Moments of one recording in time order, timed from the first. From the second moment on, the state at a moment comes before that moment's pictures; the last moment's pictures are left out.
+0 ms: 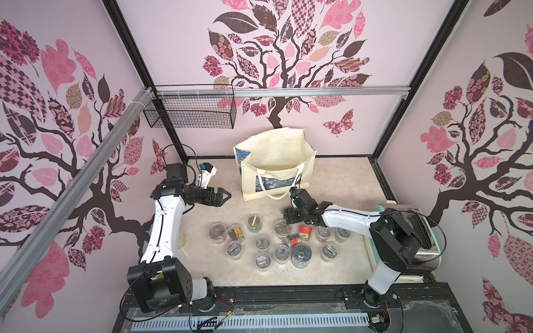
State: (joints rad) left arm 0.20 1.35 1.27 -0.97 0.65 0.37; right arm 0.71 1.73 1.04 -0.23 0.09 0.39
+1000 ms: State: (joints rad) left arm 0.13 1.42 0.64 0.06 0.33 -0.01; right arm 0.49 1.11 0.35 0.51 0.53 0.07
